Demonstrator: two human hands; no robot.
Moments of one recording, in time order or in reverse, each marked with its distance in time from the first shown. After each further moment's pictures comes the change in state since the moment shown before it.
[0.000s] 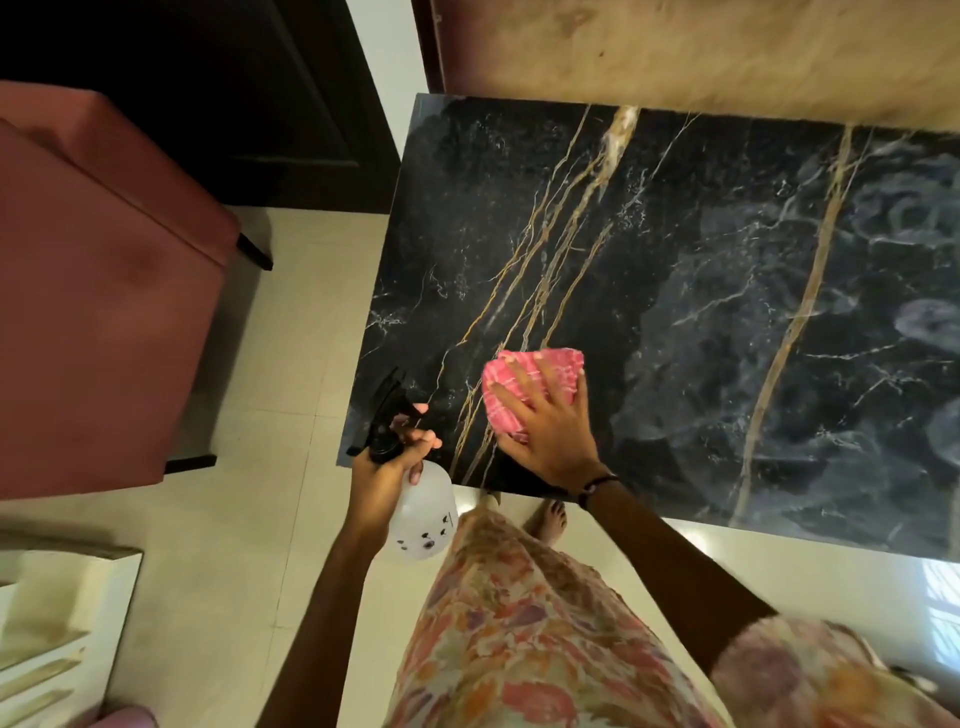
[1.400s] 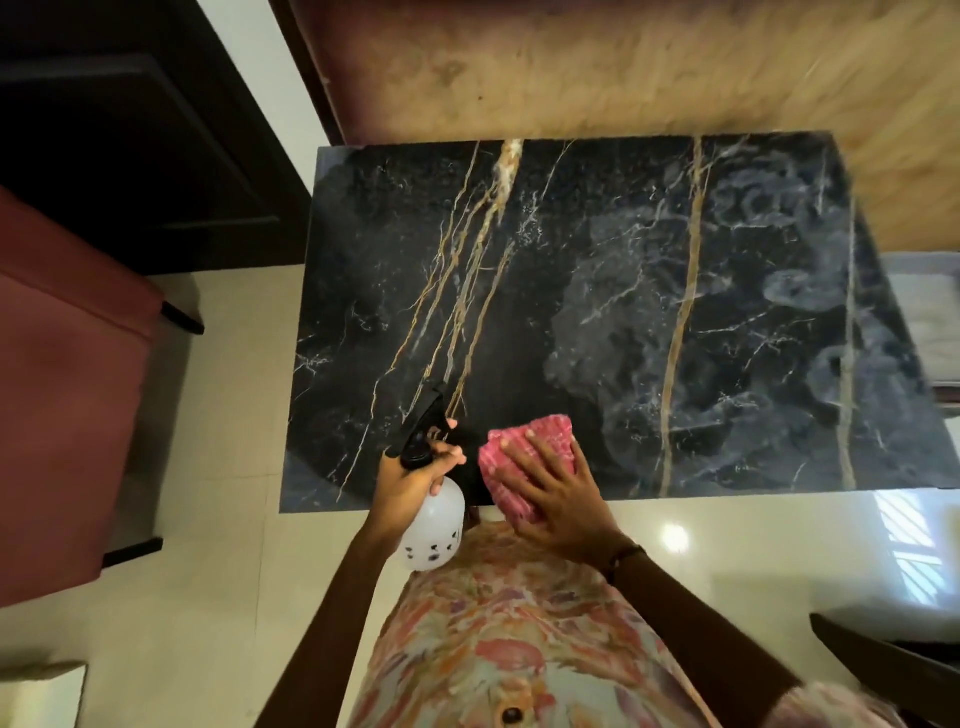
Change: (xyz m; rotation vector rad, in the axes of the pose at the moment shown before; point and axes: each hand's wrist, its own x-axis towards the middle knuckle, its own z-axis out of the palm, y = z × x) left_hand -0.006 -0.005 0.074 0.055 -0.285 -0.007; right_hand -0.120 0.034 0.022 -0.050 0.080 -0.016
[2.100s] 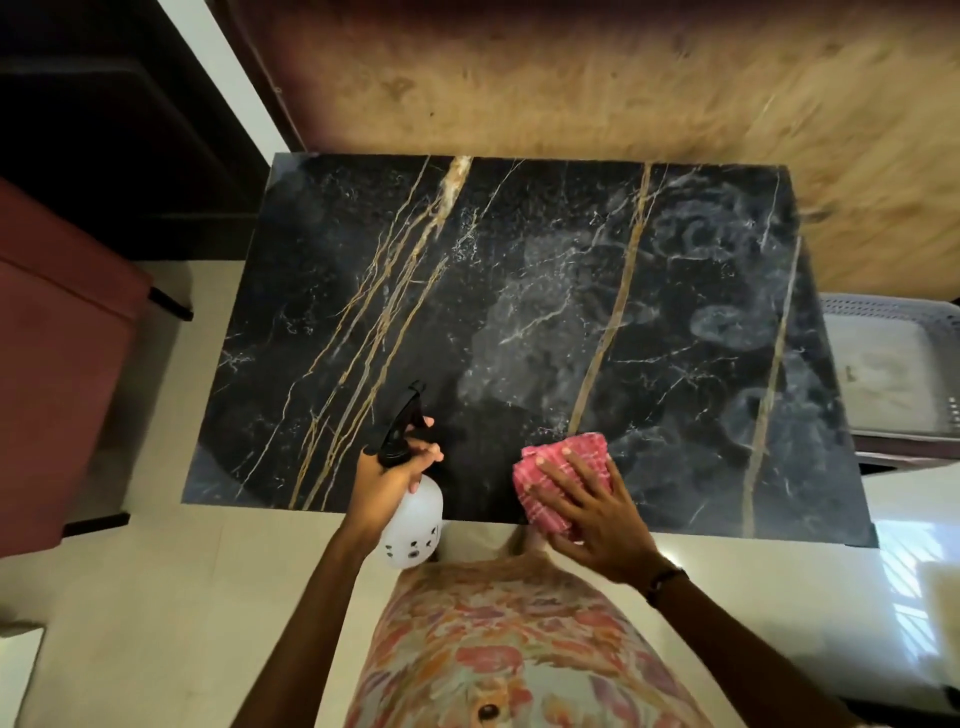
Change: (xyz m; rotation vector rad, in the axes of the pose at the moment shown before) left_hand -0.005 -0.001 0.123 0.041 0.105 0.041; right_hand -0.098 0.163 -0.015 -0.008 -0.006 -0.076
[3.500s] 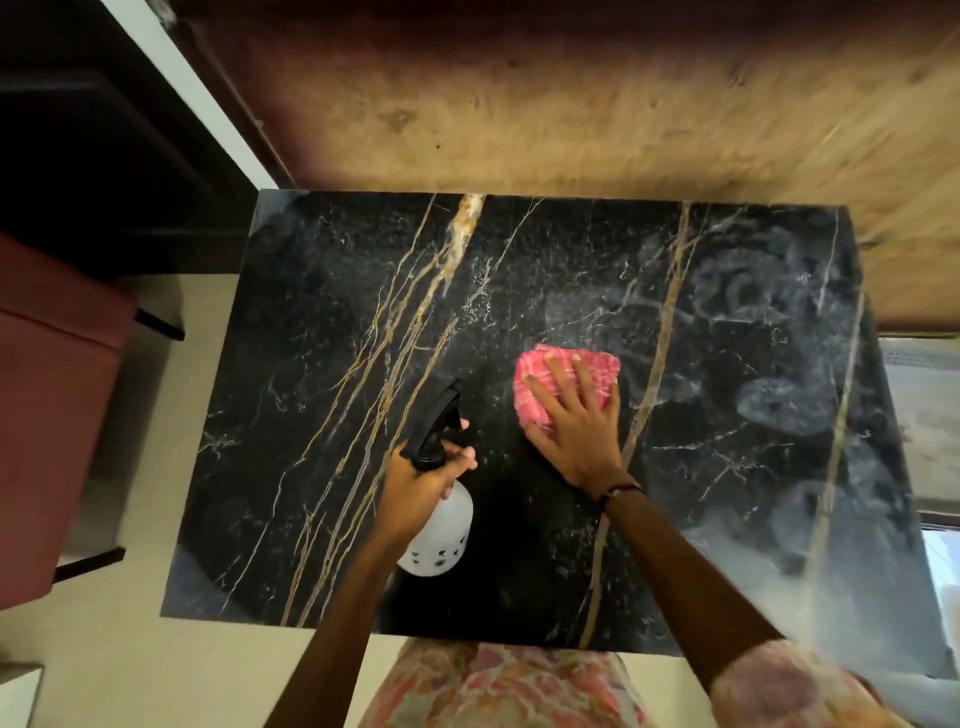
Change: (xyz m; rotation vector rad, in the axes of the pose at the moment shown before) left_hand 0.115 0.056 0.029 0.068 -0.069 0.004; right_hand 0.218 0.074 -0.046 0.069 0.028 0.348
